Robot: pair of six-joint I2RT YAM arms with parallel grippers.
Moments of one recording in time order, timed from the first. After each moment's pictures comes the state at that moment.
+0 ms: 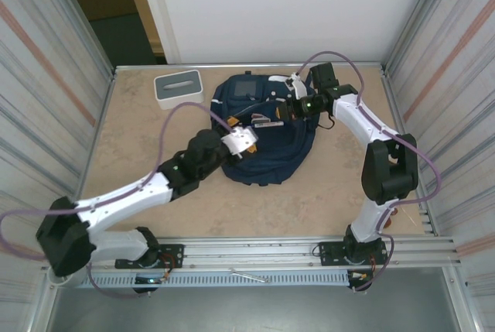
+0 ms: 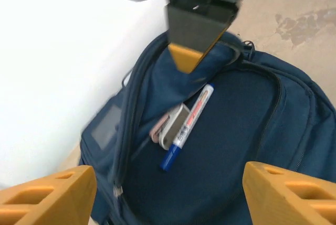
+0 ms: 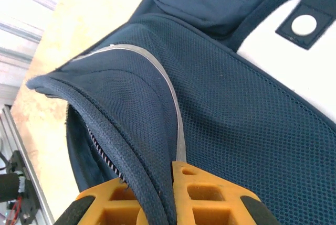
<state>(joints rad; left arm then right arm) -0.85 1.17 0.77 0.08 -0.22 0.41 0.26 1.77 1.43 -0.63 -0.67 0.05</state>
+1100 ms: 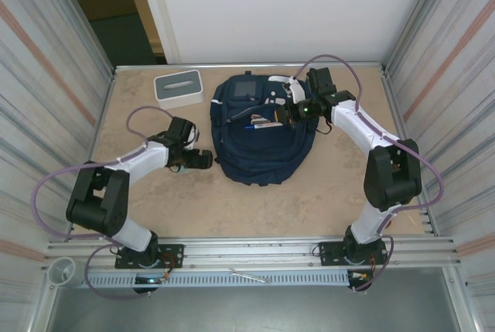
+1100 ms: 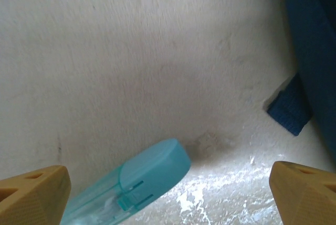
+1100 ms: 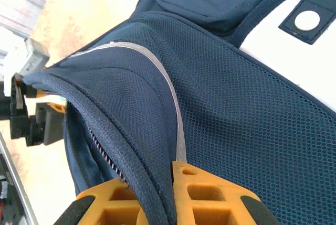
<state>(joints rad) -0.34 1.54 0.84 -0.47 0.02 -0.21 0.30 1.72 1.37 -0.56 -0.61 0.07</state>
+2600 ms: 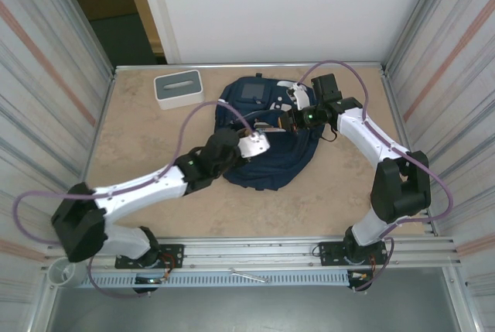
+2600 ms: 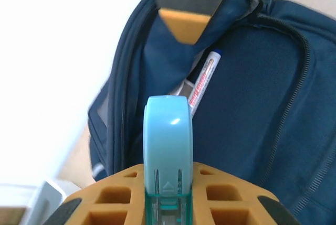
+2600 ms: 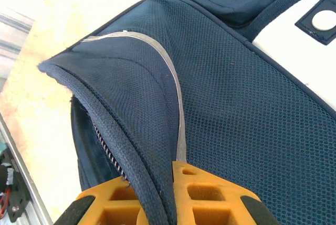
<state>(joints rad) -0.92 1.38 0.92 0.01 -0.32 0.67 0.29 1.61 1.27 -0.59 -0.60 0.07</state>
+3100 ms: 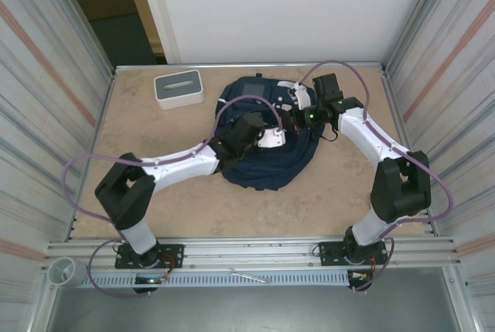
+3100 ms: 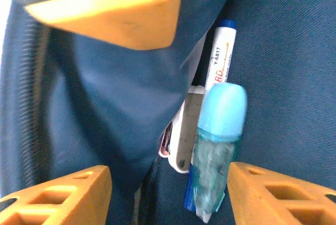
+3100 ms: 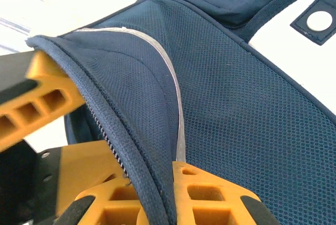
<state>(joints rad) -0.87 1.66 1.12 -0.02 -0.34 0.88 0.28 1.61 1.27 -0.59 -0.60 0.07</state>
